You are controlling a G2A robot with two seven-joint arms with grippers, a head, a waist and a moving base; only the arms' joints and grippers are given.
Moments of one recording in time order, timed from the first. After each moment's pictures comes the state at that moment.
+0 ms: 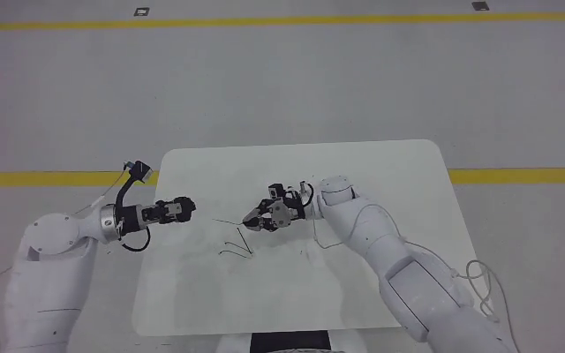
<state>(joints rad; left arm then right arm) 1.49 -1.00 -1.74 -1.59 -0.24 -0.34 -1.35 -0.71 -1.65 0.81 -0.36 0.54 0.34 1.39</state>
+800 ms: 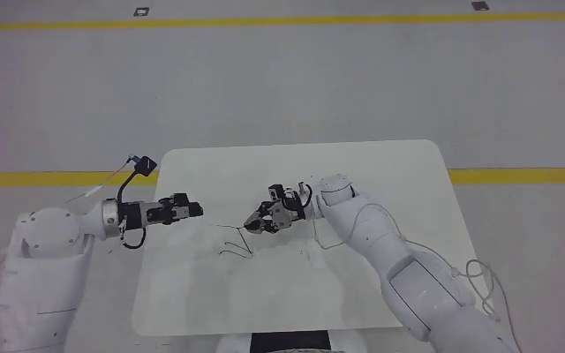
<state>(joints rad) 1.48 -0.99 -1.73 -1.71 -0.08 -0.34 -1.38 -0.71 -1.63 0.78 -0.41 0.51 0.34 1.39</state>
